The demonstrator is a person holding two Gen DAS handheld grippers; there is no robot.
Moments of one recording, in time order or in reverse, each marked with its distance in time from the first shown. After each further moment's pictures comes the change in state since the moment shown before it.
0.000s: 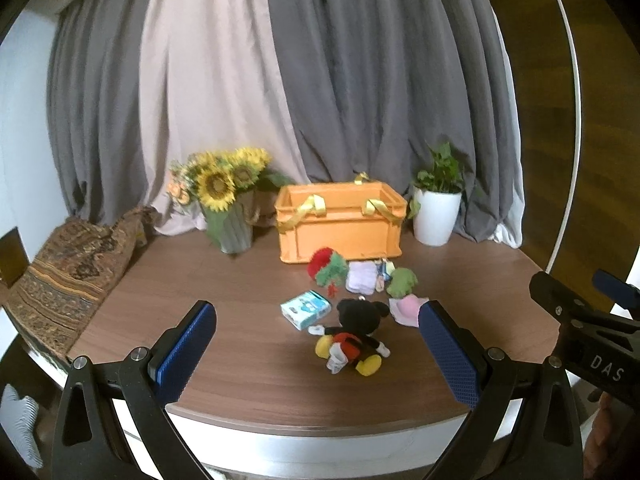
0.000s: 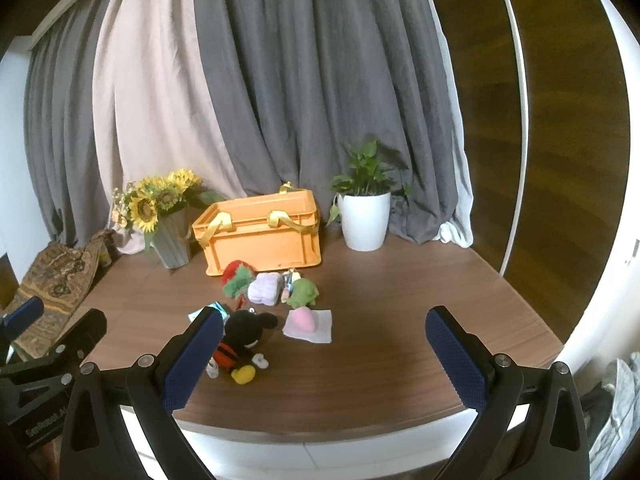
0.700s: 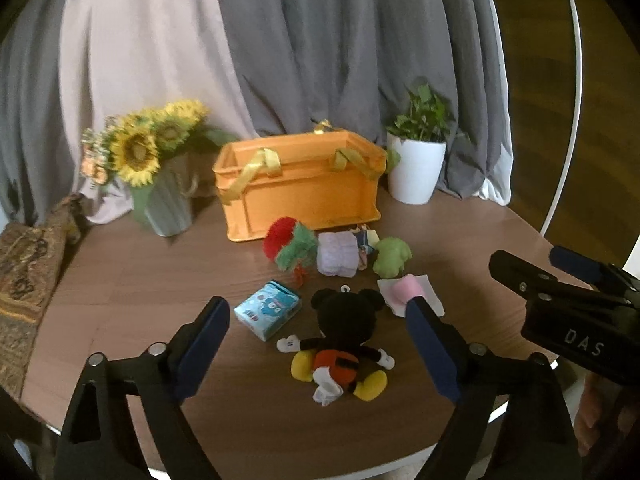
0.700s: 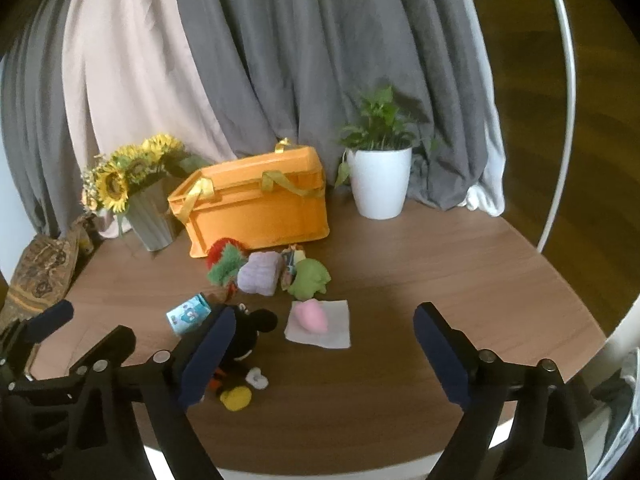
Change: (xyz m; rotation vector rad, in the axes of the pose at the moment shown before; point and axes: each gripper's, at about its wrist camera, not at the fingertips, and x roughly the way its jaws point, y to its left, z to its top) left arm 0.138 0.004 0.010 0.094 0.161 -0.177; right arm 0.126 0.020 -0.002 0.030 0.148 0.004
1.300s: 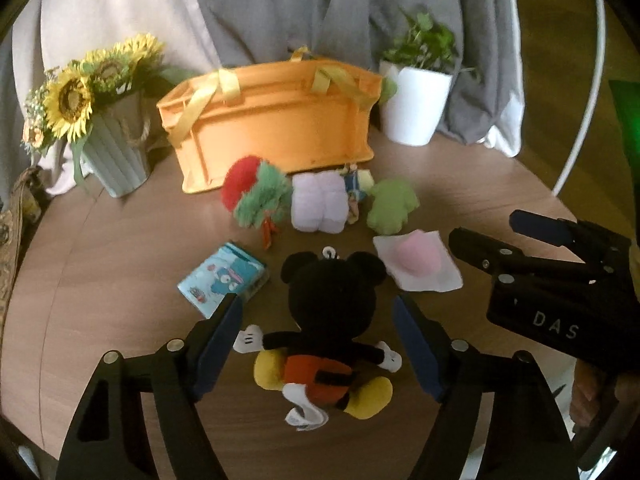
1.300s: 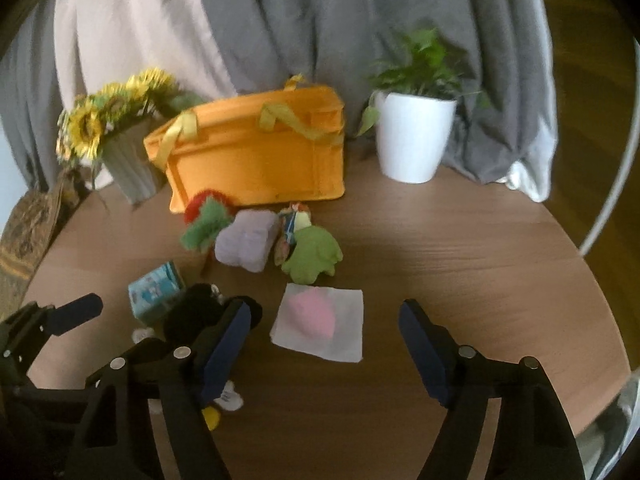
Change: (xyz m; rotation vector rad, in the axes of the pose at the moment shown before) left arm 0.098 -0.018 -0.014 0.009 0.199 -0.031; right arm 0.105 0.000 0.001 -0.127 0.186 0.066
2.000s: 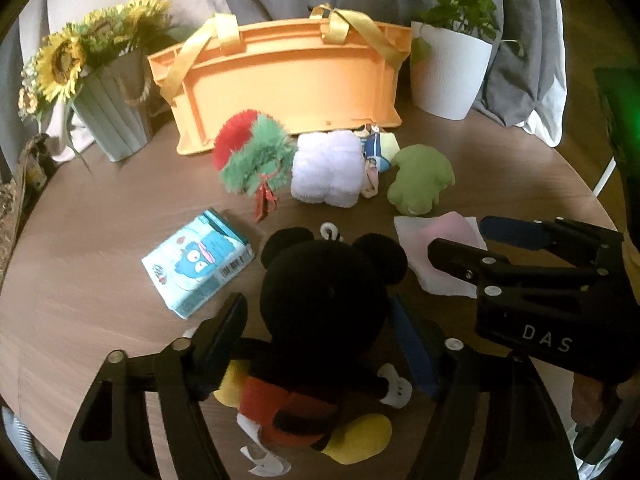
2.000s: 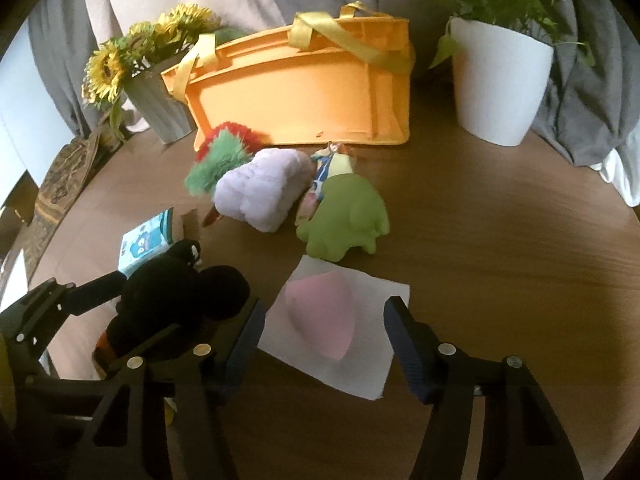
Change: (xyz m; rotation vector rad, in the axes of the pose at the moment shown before) left arm 0.055 -0.014 -0.004 -0.073 0.099 0.077; right arm 0.083 -0.013 0.003 -0.111 0.149 0.226
